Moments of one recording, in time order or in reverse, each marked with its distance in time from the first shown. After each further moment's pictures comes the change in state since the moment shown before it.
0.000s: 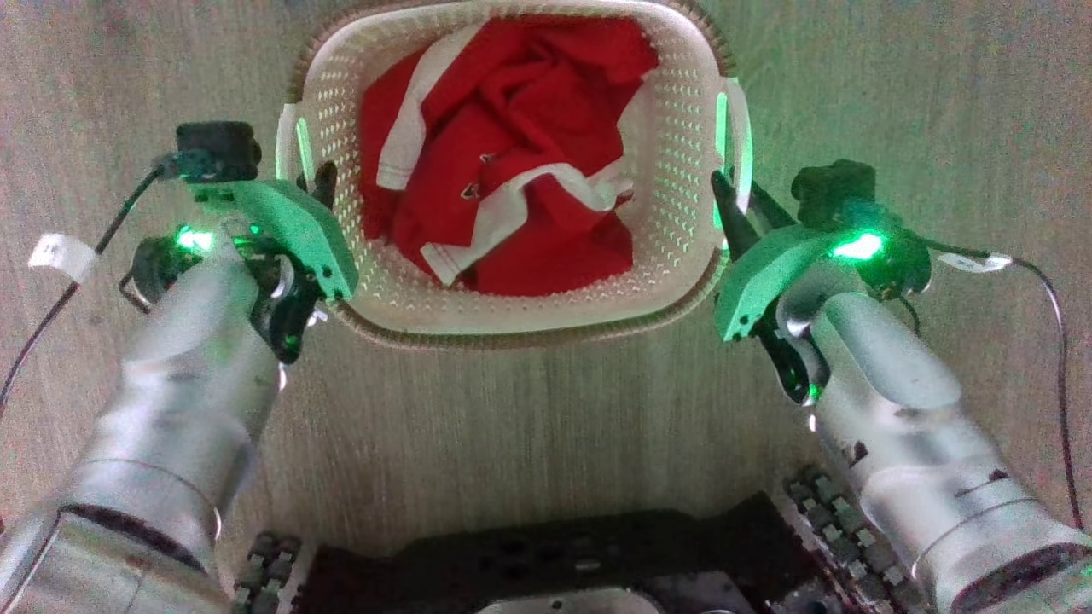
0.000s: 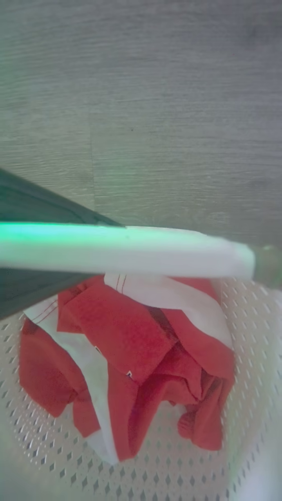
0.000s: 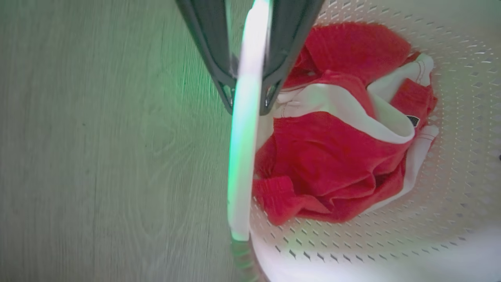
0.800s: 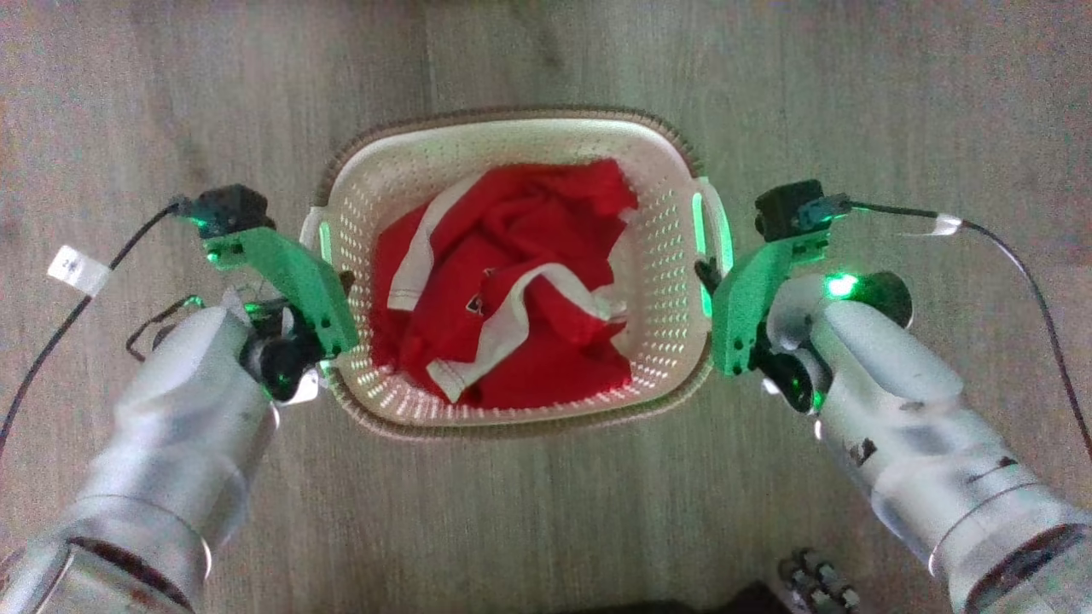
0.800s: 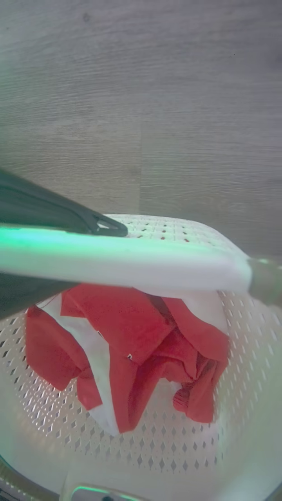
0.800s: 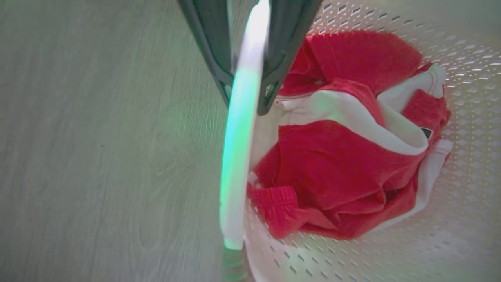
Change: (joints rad) left arm 0.071 0.036 -0.118 -0.025 -0.276 0.016 0.326; right arm -0.058 -0.047 0.254 0.105 0.286 0.000 0.354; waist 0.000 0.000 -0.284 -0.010
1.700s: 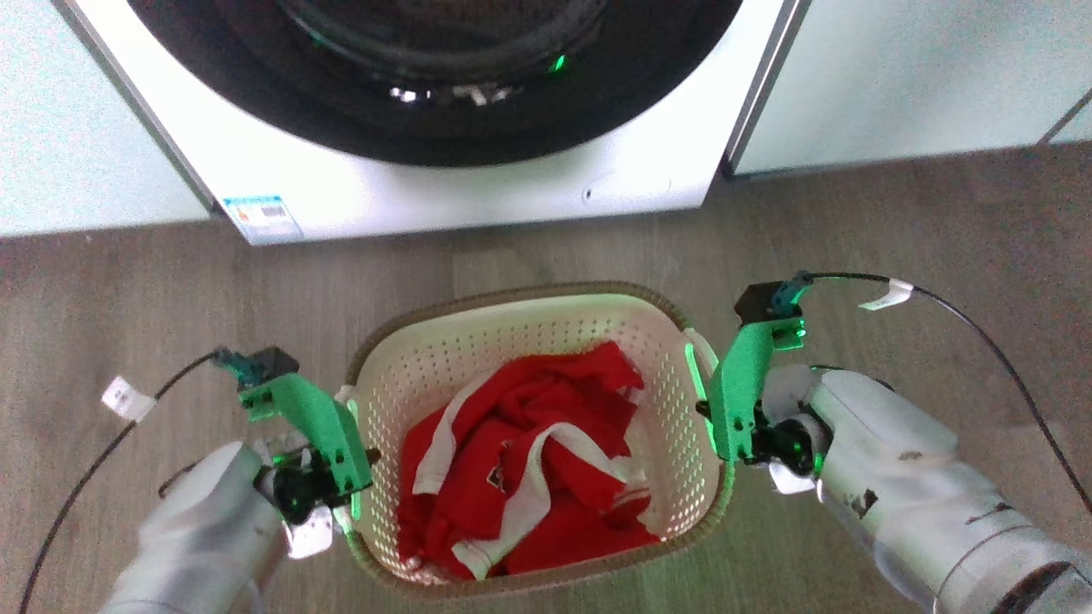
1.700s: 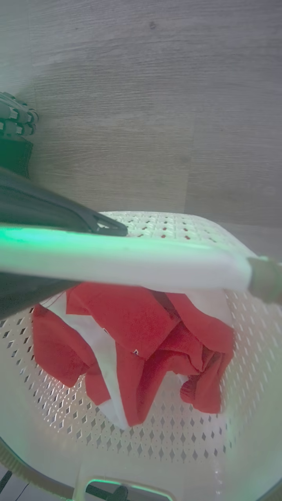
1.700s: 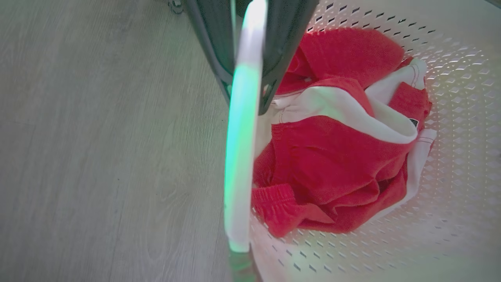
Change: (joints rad) left arm 0.209 -0.004 -0.051 0.021 -0.160 0.000 0.193; right arm 0.071 -0.014 0.161 0.054 0.229 0.000 0.285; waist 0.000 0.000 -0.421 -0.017
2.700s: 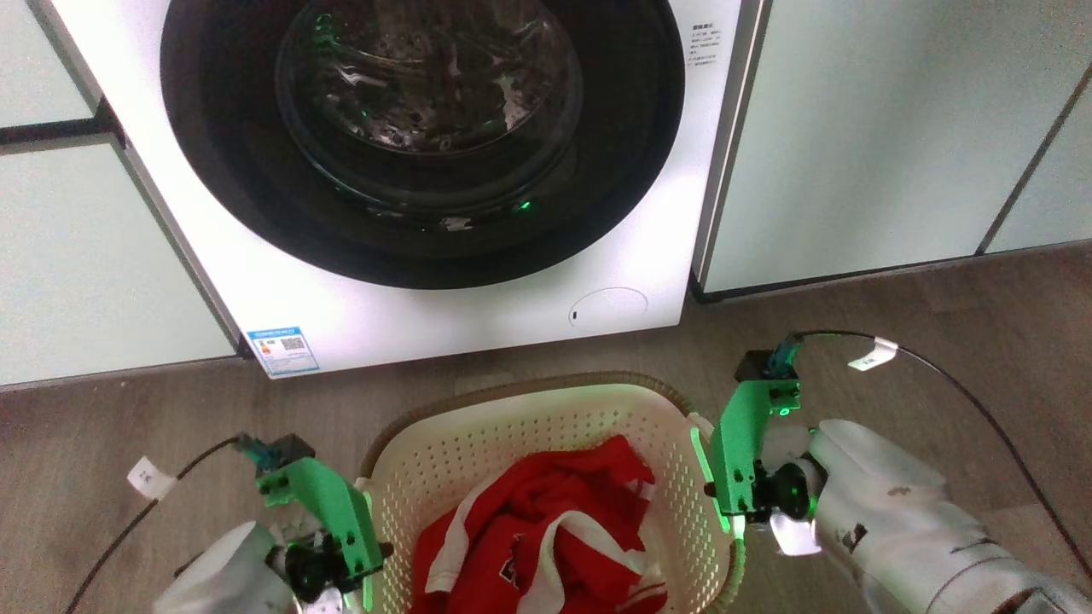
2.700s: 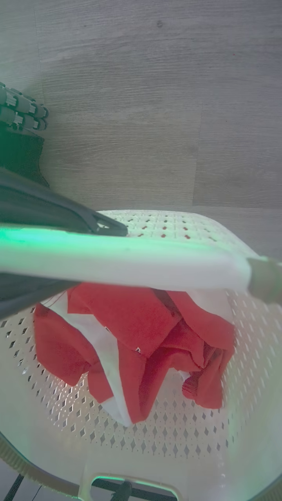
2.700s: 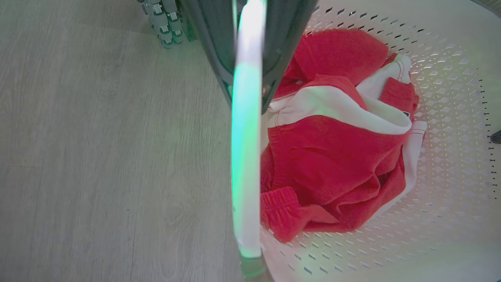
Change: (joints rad) left arm 0.135 -0.009 -0.037 0.002 -0.064 0.000 0.034; right arm 0.043 0.049 0.037 0.134 0.098 0.000 0.121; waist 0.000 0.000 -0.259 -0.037
